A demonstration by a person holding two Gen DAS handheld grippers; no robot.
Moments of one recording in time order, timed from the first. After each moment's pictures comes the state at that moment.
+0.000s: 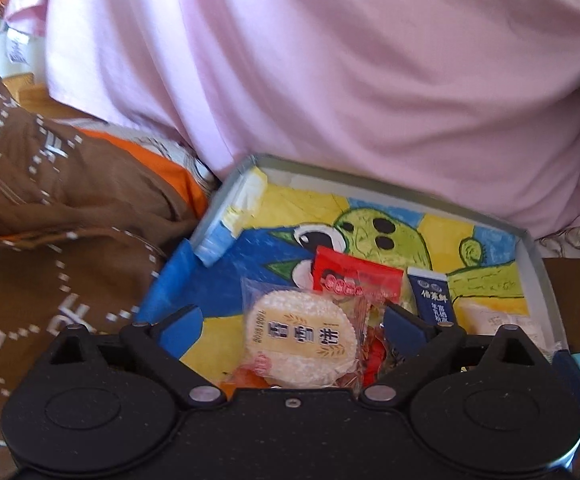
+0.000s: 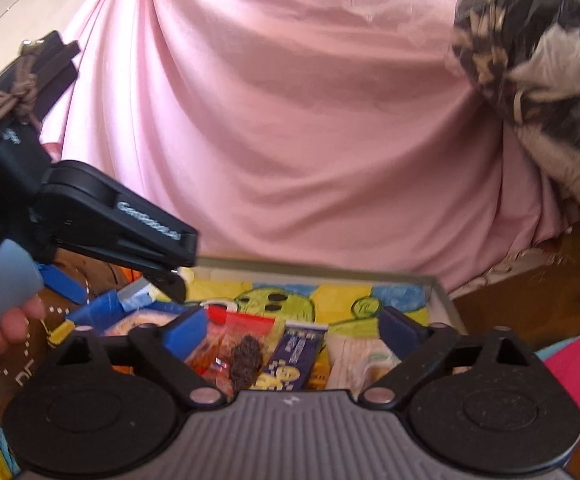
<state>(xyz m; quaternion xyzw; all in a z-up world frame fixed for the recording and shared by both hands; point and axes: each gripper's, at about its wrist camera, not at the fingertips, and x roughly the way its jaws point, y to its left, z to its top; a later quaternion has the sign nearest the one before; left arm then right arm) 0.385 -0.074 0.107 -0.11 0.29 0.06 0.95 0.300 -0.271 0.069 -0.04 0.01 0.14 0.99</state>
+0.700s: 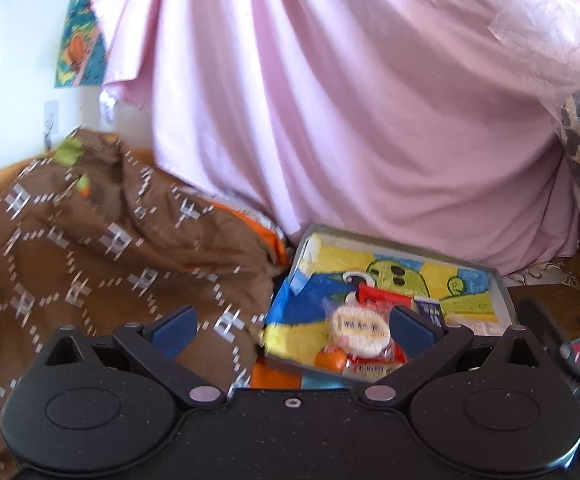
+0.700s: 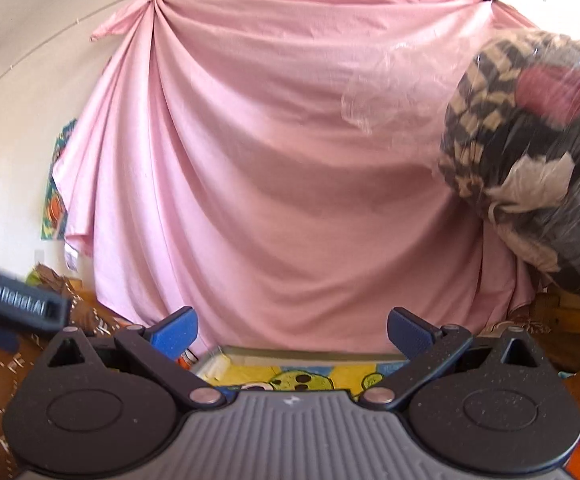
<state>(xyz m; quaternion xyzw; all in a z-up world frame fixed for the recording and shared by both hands) 0.225 -0.019 0.165 -0.12 0.21 0.07 0.97 0.203 -0.265 0.143 0.00 -0.06 0.14 0.99</state>
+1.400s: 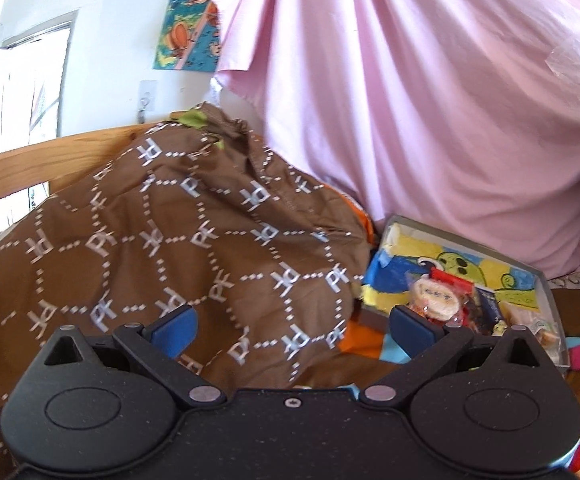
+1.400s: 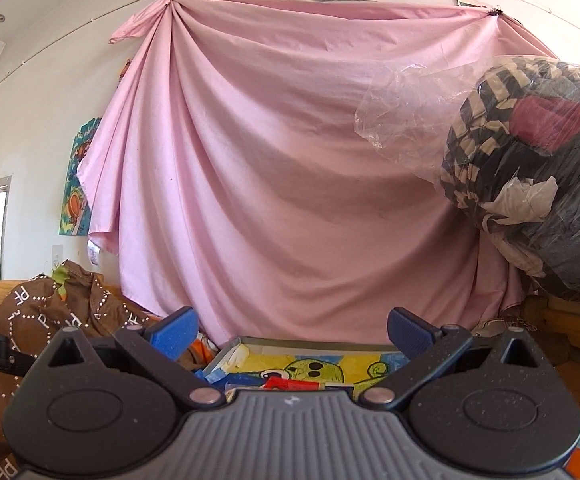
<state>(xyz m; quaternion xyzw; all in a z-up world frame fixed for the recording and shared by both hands) 0.124 0.026 0.136 -0.15 0.19 0.17 0.96 0.145 -0.257 0.142 -0.01 -0.05 0.14 0.99</state>
